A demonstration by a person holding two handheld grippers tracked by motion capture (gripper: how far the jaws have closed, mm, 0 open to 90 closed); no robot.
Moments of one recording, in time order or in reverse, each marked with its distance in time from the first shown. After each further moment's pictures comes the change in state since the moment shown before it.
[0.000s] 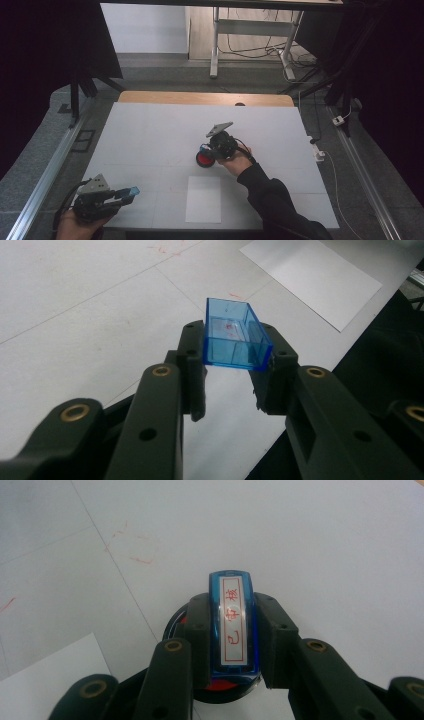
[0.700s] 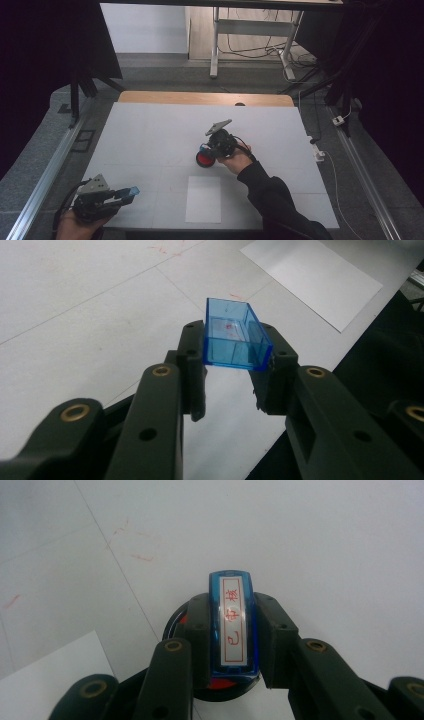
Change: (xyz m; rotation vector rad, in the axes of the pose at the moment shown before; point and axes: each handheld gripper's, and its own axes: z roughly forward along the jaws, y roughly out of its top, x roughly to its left) left arm 0.000 0.000 0.000 0.001 0.003 -0.001; right arm -0.005 0.004 0.000 0.030 0.029 0.009
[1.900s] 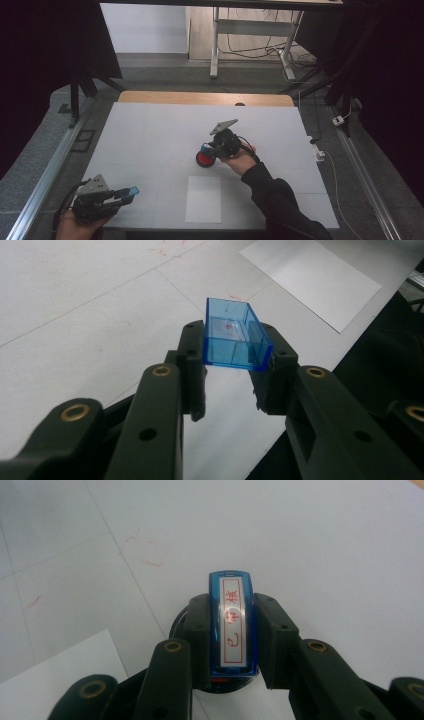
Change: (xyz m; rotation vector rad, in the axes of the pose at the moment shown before) left arm 0.000 -0.001 -0.001 -0.008 -0.001 0.003; right arm -0.001 -0.004 -0.011 -0.046 0.018 -0.002
